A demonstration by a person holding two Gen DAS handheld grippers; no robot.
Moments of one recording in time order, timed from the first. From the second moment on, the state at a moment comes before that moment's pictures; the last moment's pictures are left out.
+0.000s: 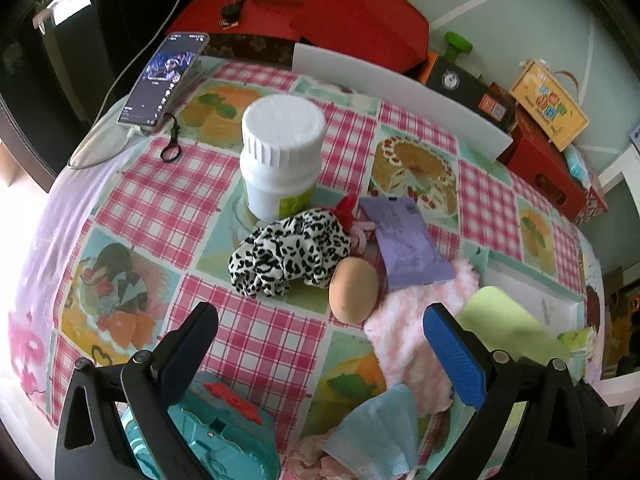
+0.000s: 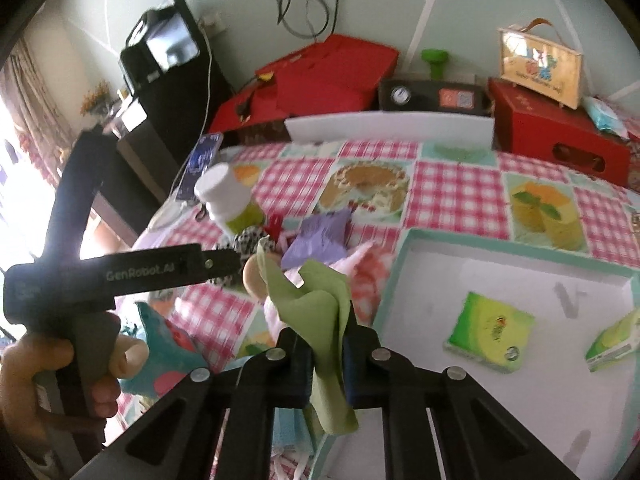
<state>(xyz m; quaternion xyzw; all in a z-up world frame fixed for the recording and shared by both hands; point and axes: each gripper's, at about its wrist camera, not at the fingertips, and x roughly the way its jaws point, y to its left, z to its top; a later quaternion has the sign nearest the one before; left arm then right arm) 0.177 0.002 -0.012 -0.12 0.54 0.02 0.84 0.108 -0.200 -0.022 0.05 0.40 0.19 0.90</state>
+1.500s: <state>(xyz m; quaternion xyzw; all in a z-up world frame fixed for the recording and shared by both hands) 0.190 -0.085 -0.055 -0.05 0.58 -0.07 0.81 0.099 -0.284 0.005 0.10 0.36 0.10 0.92</state>
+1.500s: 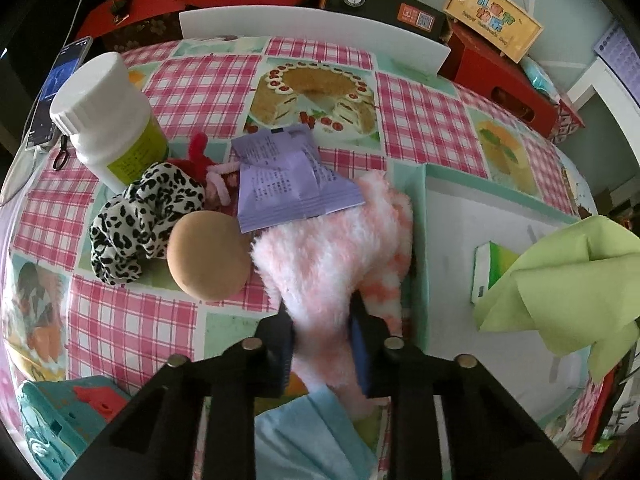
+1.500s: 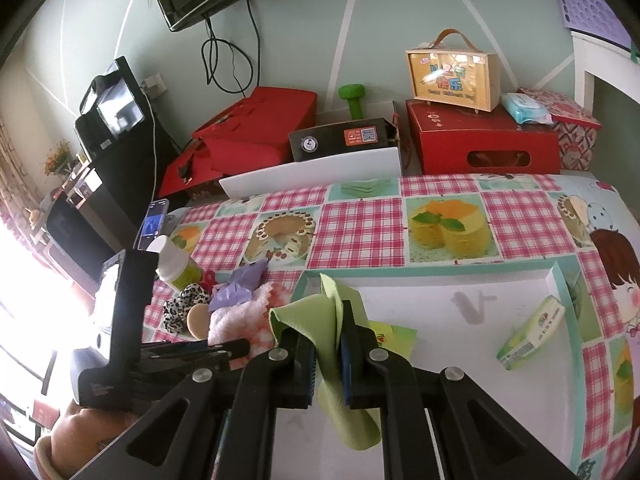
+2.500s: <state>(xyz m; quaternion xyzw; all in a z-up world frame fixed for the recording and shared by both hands) 0.146 -0.052 0.073 -0.13 0.41 -0.12 0.90 0.060 -0.297 0.060 0.11 0.26 0.09 0.96</state>
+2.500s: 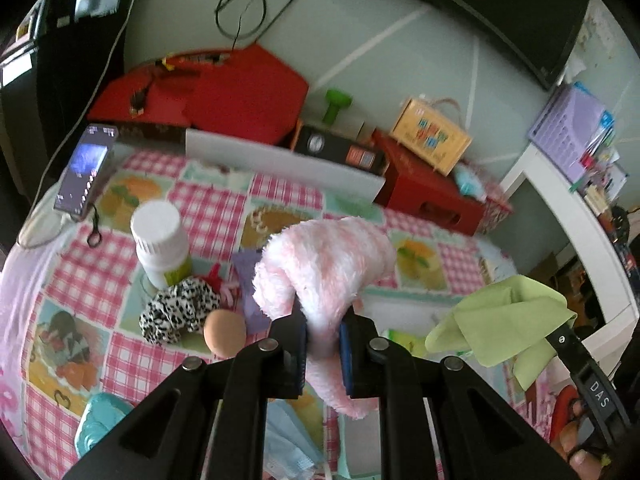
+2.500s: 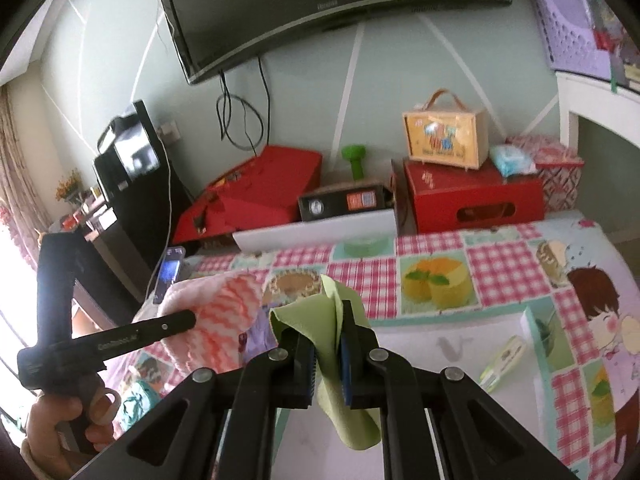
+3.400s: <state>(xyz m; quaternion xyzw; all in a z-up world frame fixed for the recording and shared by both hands) 0.151 -0.154 0.043 -0.04 0.43 -0.22 0.88 0.029 -0.400 0.063 0.13 0.26 -0.10 0.95</state>
